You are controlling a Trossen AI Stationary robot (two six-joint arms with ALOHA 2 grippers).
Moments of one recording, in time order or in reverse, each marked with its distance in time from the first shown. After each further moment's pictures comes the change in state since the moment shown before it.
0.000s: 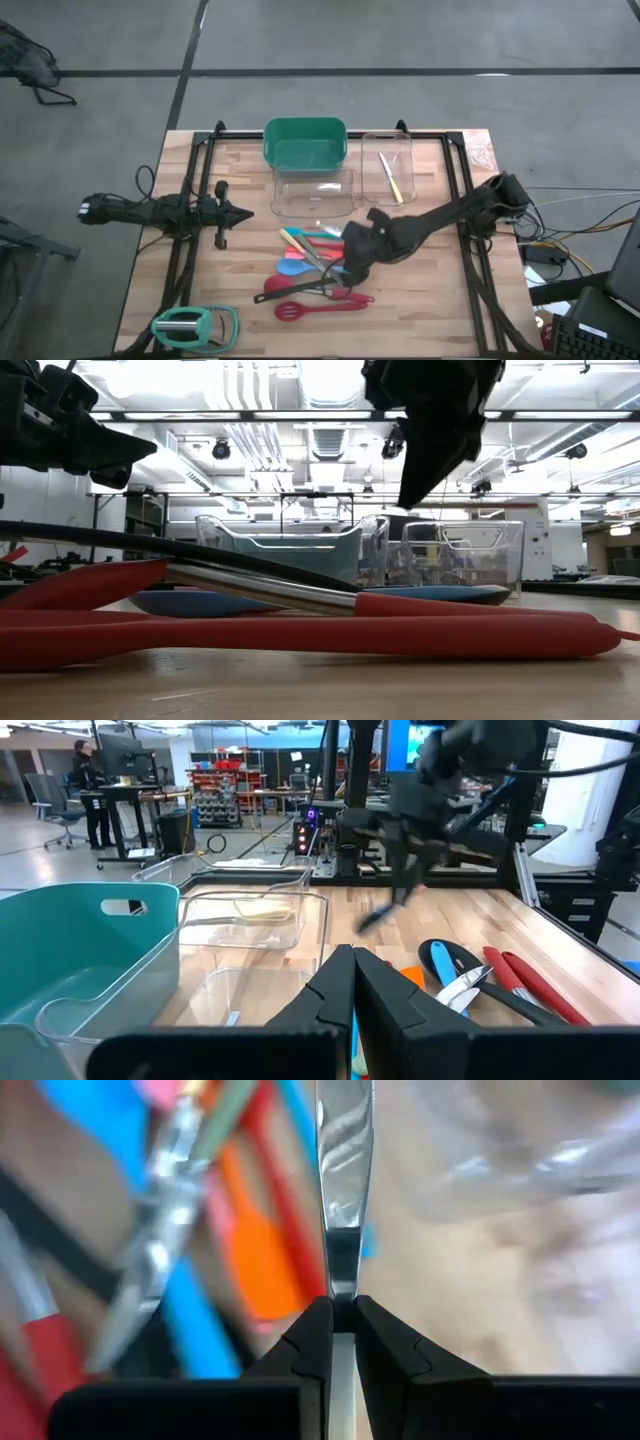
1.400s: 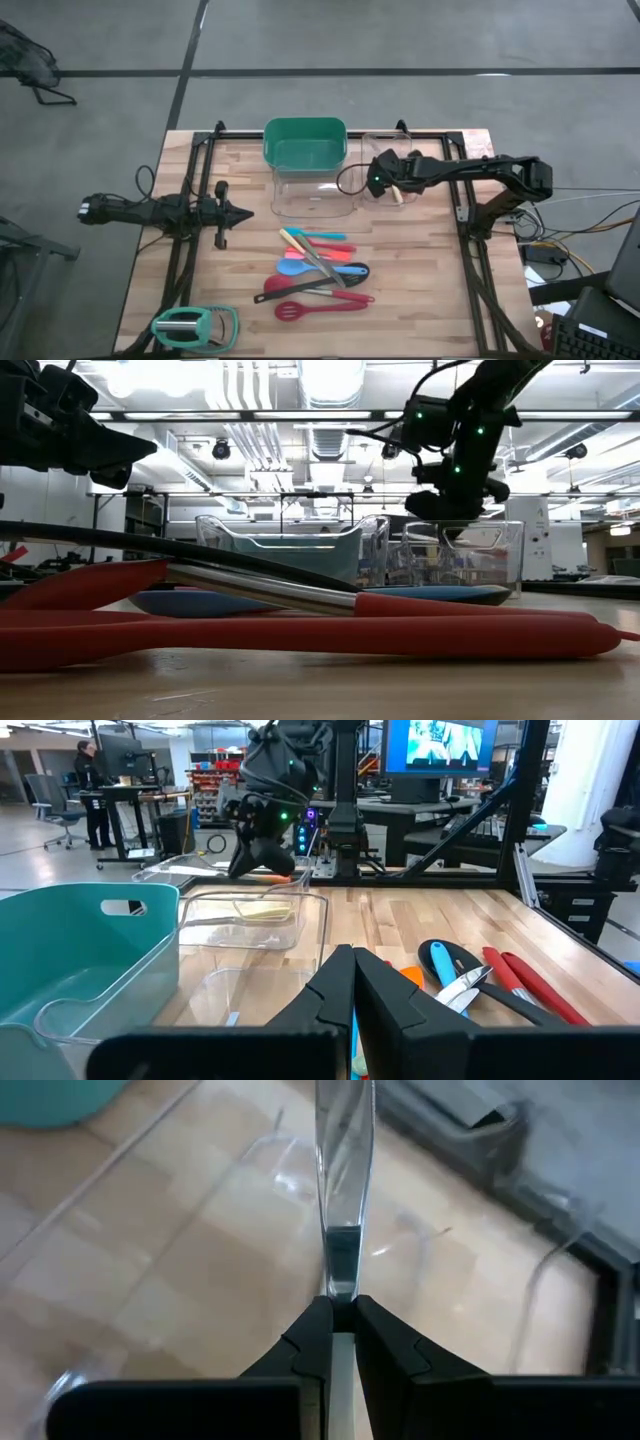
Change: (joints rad) left arm 0.000 0.000 0.000 0.000 0.000 0.000; right arm -0.603 -0.252 -0.419 0.192 0.193 -0.123
